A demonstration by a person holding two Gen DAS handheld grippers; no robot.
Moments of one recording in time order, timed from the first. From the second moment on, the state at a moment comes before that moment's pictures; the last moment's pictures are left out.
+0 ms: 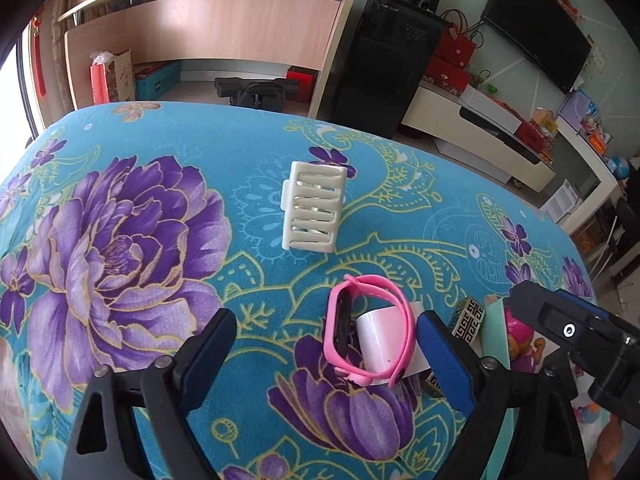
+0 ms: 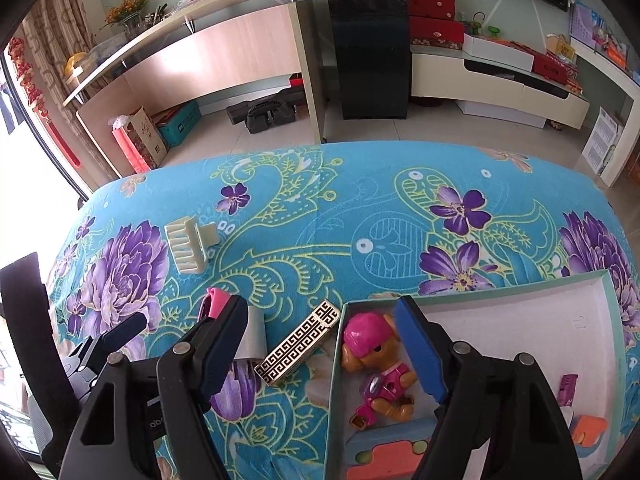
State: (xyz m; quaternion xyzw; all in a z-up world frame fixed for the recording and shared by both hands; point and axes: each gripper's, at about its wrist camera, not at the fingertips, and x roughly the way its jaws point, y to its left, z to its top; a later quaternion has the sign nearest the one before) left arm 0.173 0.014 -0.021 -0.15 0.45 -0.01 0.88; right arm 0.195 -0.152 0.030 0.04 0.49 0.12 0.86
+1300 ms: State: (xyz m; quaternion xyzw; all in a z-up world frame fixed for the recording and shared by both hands) left arm 0.133 0.091 -0.002 -0.16 0.44 0.11 0.88; right arm 0.201 -0.066 -0.006 -0.08 0.54 0.19 0.82
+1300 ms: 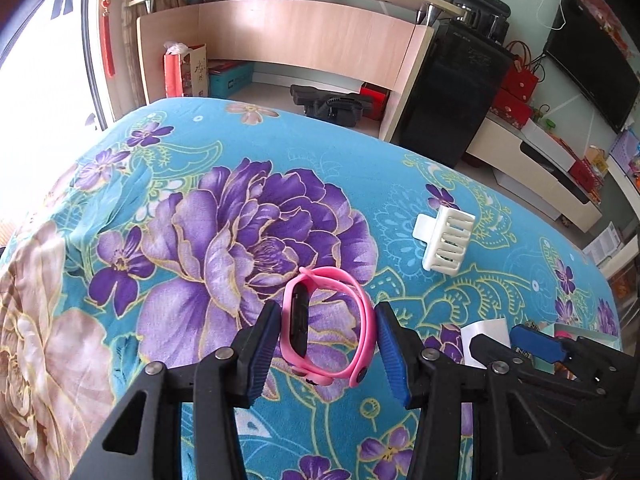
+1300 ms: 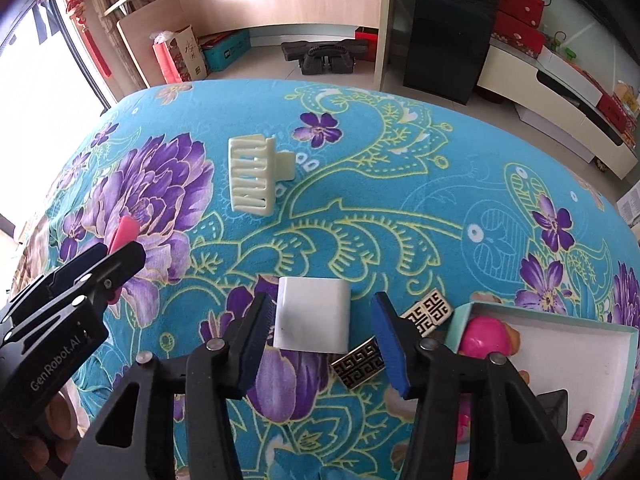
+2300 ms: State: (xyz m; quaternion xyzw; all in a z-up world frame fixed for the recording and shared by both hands) left arm 0.117 0.092 0.001 -0.17 0.45 0.10 0.87; right arm 0.183 -0.048 -0.012 -0.09 0.53 0.15 0.83
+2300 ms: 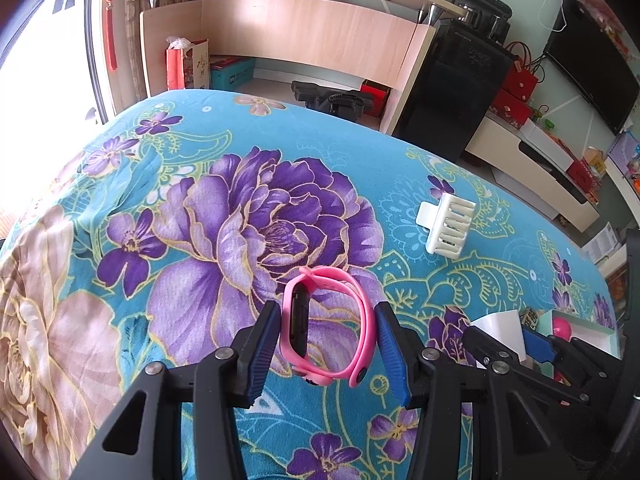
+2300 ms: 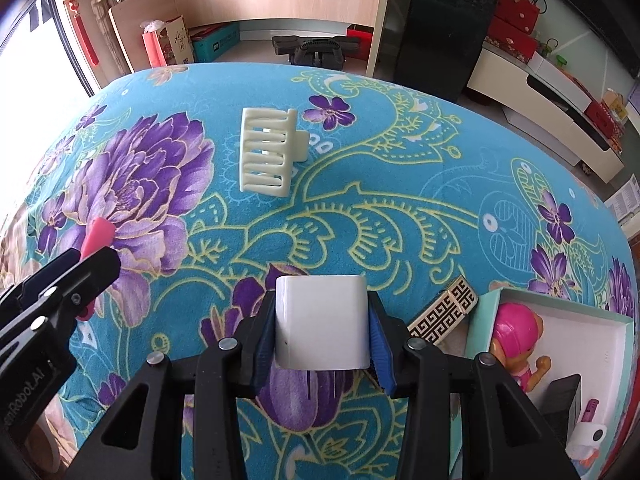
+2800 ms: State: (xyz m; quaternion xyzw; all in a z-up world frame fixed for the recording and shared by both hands) left arm 0.089 0.070 0.028 -0.13 0.42 0.09 0.89; right arm 0.106 -0.087 0.029 -0.03 0.47 0.12 0.87
